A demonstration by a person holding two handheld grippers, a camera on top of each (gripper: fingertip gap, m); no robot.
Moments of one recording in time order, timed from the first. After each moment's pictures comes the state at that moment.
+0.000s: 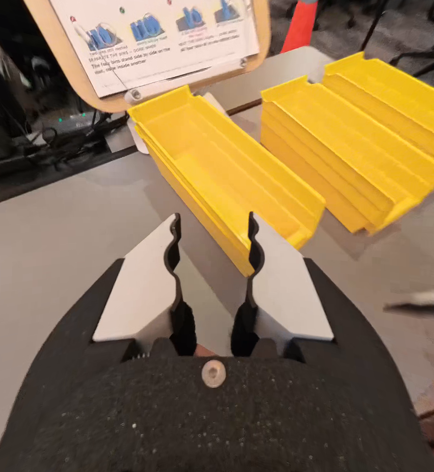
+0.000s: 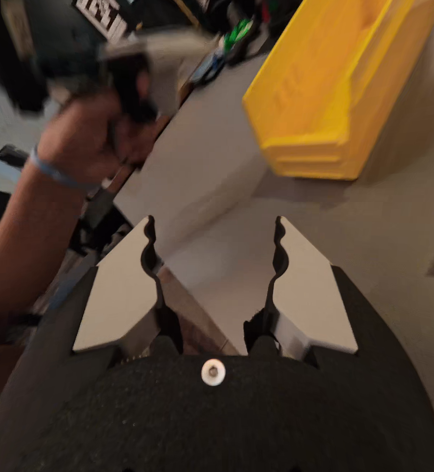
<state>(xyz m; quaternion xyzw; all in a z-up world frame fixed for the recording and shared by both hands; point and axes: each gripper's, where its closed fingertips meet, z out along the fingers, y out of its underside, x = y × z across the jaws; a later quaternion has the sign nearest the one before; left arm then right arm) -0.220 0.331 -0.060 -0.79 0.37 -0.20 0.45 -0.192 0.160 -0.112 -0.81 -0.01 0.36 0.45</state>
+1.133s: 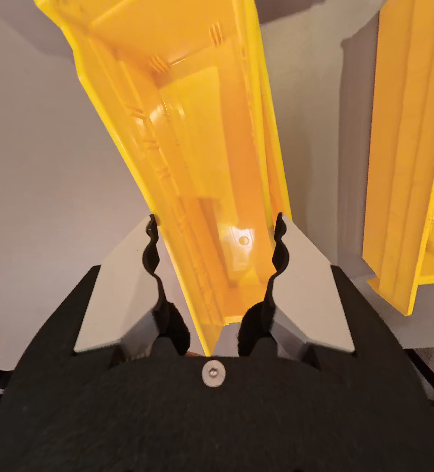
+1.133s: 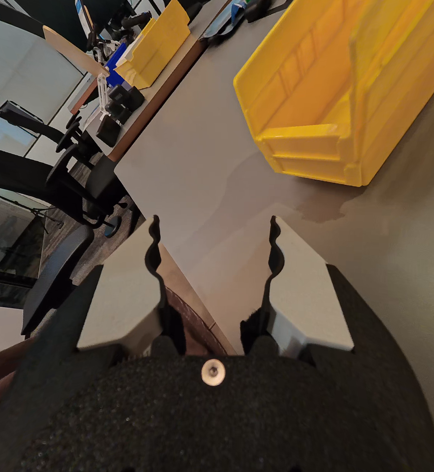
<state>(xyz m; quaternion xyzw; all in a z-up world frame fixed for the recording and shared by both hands) -0.137 0.389 -0.121 -0.96 0.28 0.03 0.08 -0.200 0.153 -0.132 -0.83 -0.06 0.37 0.42</state>
